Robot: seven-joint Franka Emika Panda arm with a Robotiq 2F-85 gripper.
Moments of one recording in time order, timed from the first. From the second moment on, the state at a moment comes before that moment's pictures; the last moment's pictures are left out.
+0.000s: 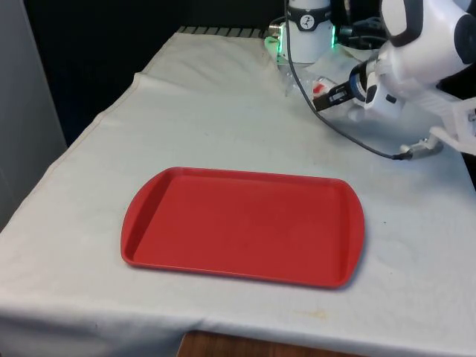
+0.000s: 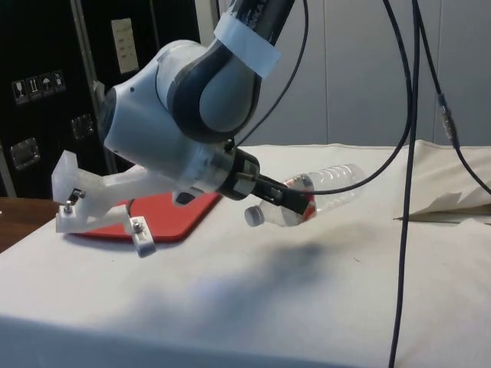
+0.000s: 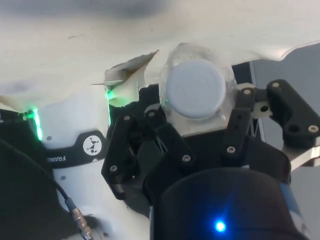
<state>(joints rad) 0.14 0.61 0.25 -1.91 -0.47 1.59 -0.21</state>
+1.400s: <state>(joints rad) 0.13 0.50 0.25 -1.93 -0.41 1.66 -0.23</state>
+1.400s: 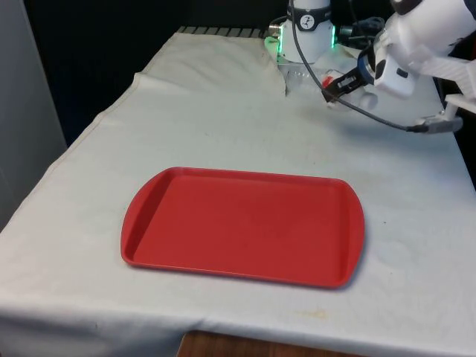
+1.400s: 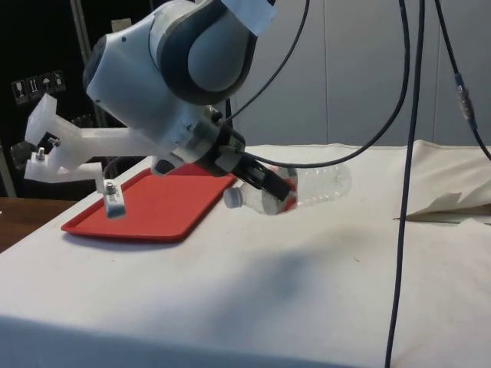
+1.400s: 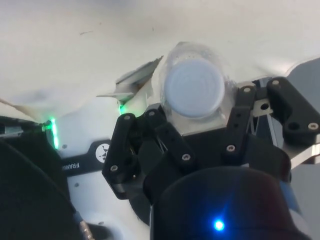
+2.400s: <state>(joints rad) 0.12 0.43 0.25 -1.99 -0.39 1.81 -0.23</state>
